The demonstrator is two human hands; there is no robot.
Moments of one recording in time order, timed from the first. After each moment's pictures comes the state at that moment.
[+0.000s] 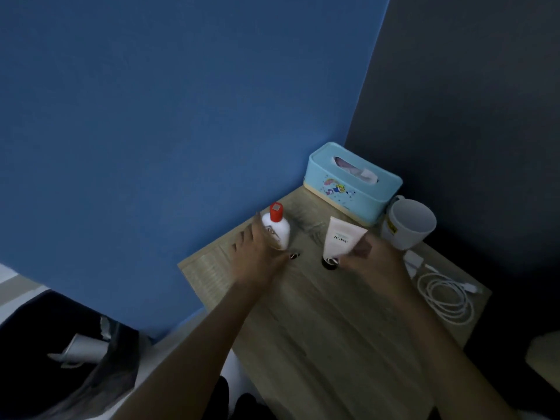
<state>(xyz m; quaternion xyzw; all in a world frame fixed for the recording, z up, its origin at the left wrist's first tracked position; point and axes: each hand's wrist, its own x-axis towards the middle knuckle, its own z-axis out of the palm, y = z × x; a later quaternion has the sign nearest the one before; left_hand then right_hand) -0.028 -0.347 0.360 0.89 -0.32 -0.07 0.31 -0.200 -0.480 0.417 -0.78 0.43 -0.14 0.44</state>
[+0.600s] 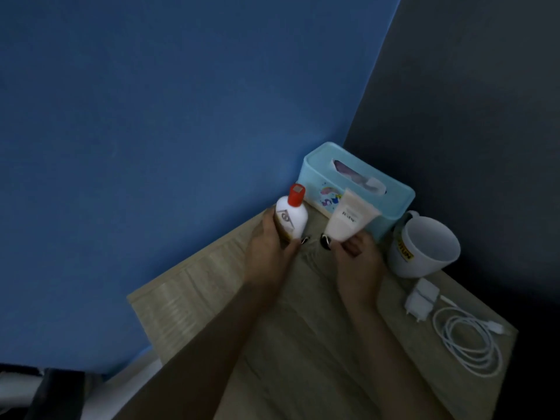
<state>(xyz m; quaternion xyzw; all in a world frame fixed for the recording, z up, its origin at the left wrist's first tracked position) -0.007 -0.434 0.330 0.82 -0.32 -0.10 0.47 -0.125 -0.511 0.346 -0.66 0.48 -0.39 0.42</state>
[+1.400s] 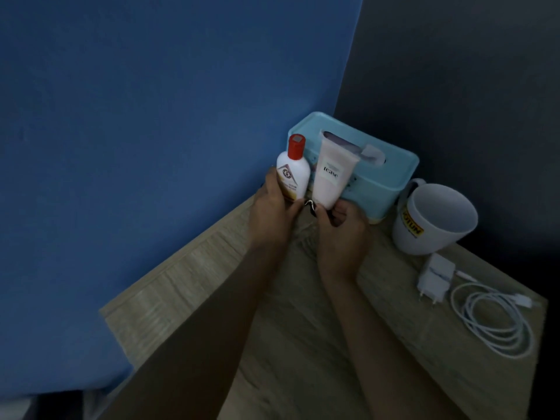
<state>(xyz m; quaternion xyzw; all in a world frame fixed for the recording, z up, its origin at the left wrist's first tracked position) 0.017 -0.494 0.317 0.82 -0.37 -0.06 0.44 -0.086 -0.527 0.310 -0.66 0.52 -0.45 0.30</state>
